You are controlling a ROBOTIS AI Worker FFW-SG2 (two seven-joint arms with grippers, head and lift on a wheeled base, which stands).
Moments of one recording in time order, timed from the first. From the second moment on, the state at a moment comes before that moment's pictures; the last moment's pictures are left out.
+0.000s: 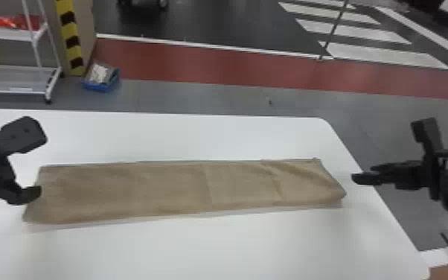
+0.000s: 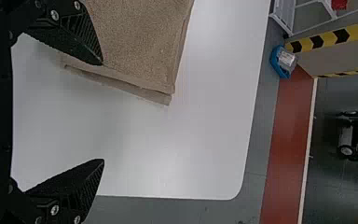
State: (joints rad) left arm -0.20 0.32 -0.11 -1.63 -0.89 0.53 -1.01; right arm -0.32 -0.53 -0.41 -1.26 0.40 0.70 1.14
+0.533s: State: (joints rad) left arm -0.17 0.29 -0.09 -1.77 -0.67 1.02 -0.97; right arm -0.31 -0.53 -0.40 -1.26 0.40 0.70 1.14
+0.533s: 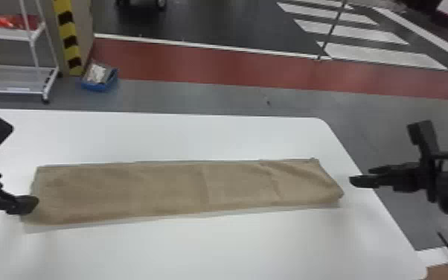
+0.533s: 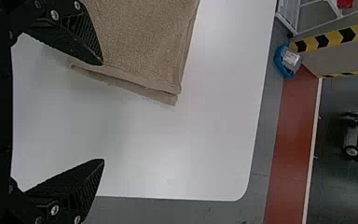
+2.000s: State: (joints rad) left arm -0.31 0.18 0.02 -1.63 -0.32 1.41 -0.76; right arm -0.29 -0.53 -0.40 -1.25 0.41 0.66 1.12
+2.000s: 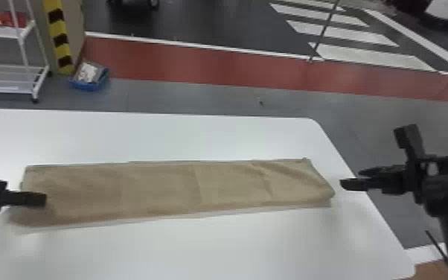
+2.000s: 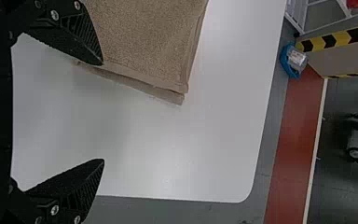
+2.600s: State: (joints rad) left arm -0.31 0.19 0.05 -1.65 -0.31 1.41 -0.84; right arm -0.29 -0.53 -0.41 -1.23 0.41 0.63 1.11
